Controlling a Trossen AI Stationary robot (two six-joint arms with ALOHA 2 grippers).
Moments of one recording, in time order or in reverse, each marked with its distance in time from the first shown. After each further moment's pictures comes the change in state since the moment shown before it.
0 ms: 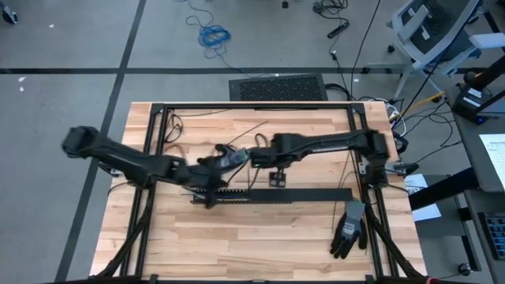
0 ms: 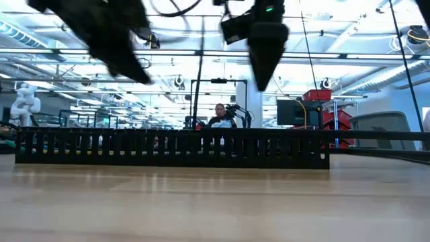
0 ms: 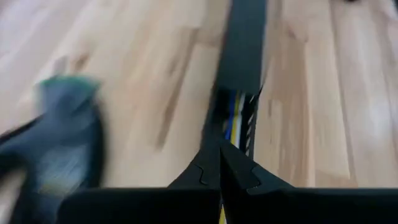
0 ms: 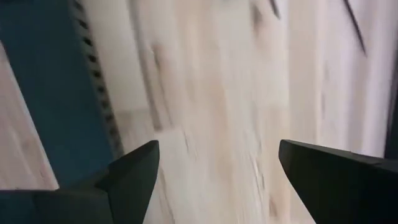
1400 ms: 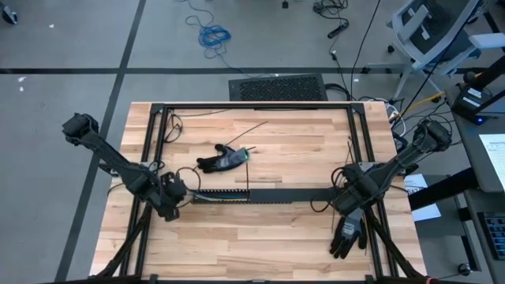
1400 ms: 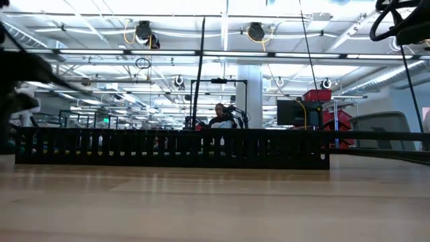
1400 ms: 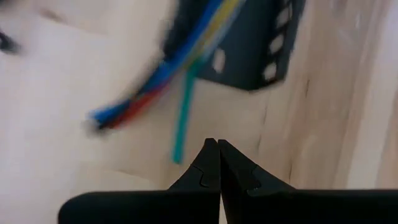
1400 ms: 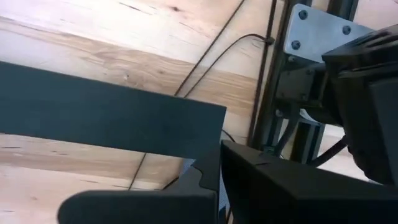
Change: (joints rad) left arm -0.458 -0.201 -0.313 -0.426 -0.037 -0.543; right arm 0.611 -0.684 -0.806 -0.214 -0.131 1.836
